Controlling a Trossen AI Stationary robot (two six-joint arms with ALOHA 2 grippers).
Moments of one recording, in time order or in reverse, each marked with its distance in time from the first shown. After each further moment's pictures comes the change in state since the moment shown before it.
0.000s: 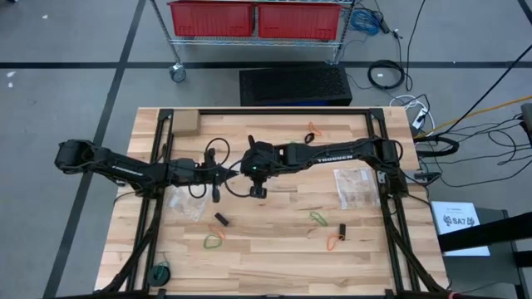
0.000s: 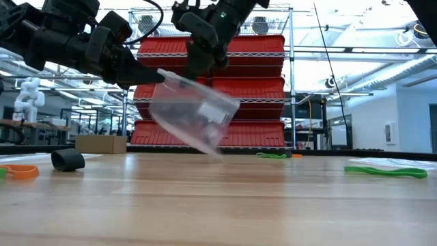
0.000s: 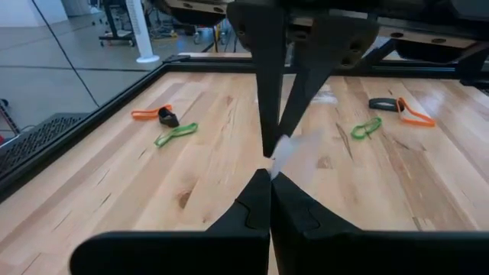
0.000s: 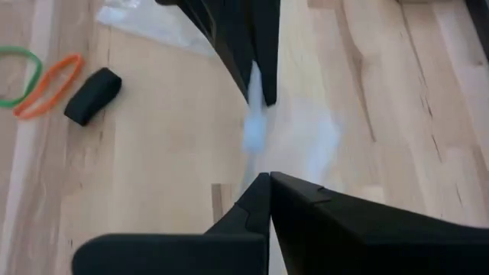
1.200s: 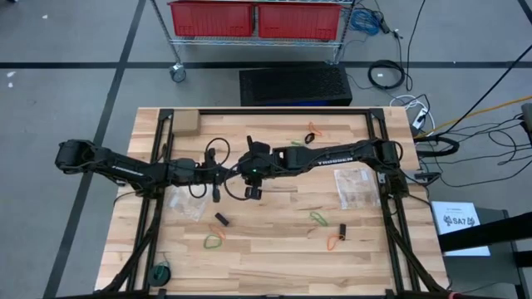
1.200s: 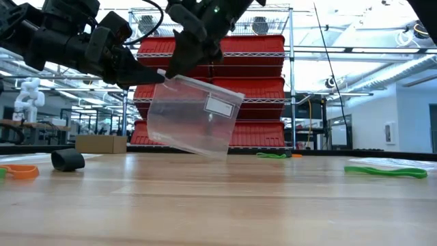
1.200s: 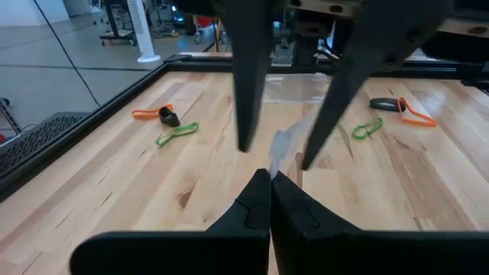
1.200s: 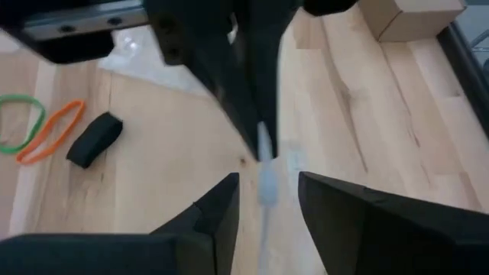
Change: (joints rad) left arm 0.001 0.000 0.000 -0.003 -0.002 -0.003; right arm 0.023 0.004 0.000 0.112 0.052 0.022
